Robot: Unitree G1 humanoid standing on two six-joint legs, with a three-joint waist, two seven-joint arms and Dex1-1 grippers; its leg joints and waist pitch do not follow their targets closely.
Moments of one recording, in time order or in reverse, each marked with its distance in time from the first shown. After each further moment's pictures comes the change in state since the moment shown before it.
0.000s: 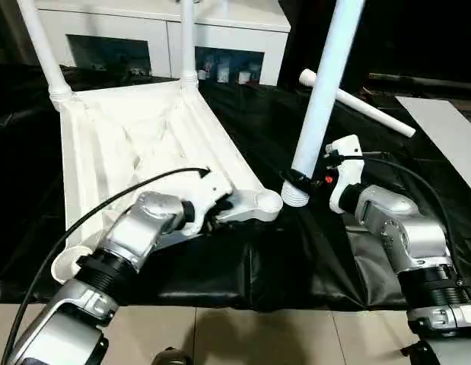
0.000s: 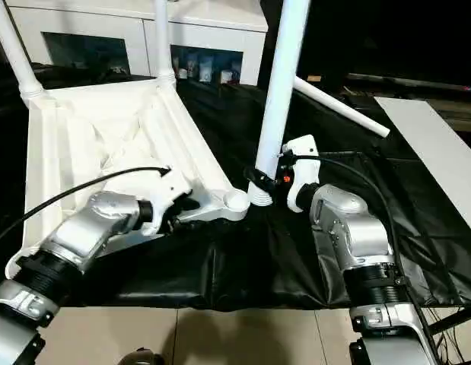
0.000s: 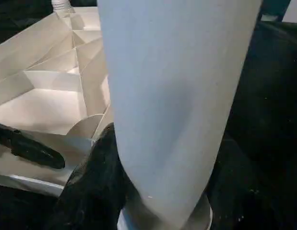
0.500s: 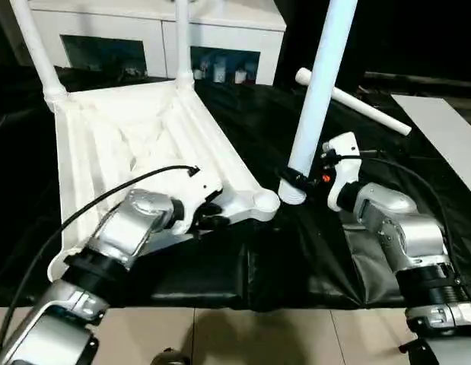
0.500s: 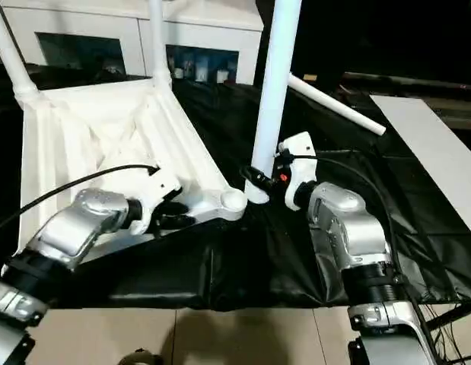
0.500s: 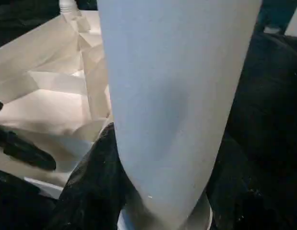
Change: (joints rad) left arm 0.016 0.057 -0.017 -0.083 0.053 0.076 -0.007; right arm -0.016 0.008 0.012 0.000 -0.020 -0.038 0.029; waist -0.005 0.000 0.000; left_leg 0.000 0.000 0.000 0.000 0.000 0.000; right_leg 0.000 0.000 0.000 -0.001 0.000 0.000
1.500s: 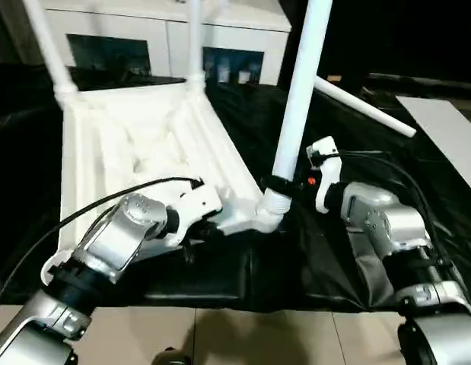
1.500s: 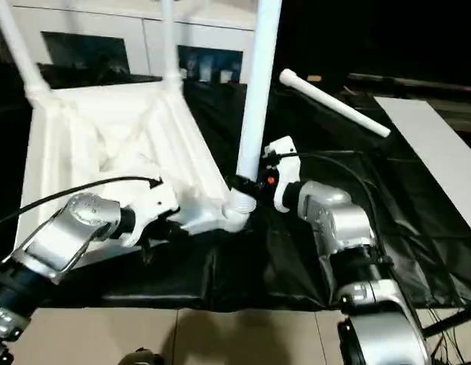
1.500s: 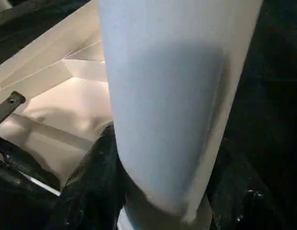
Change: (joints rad) left arm 0.065 0.075 -0.057 -0.142 0.041 -0.032 -0.142; right arm -0.109 0.023 0.035 0.224 0.019 0.040 0.149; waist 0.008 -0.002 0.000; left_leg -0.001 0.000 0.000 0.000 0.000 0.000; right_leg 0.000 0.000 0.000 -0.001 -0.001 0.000
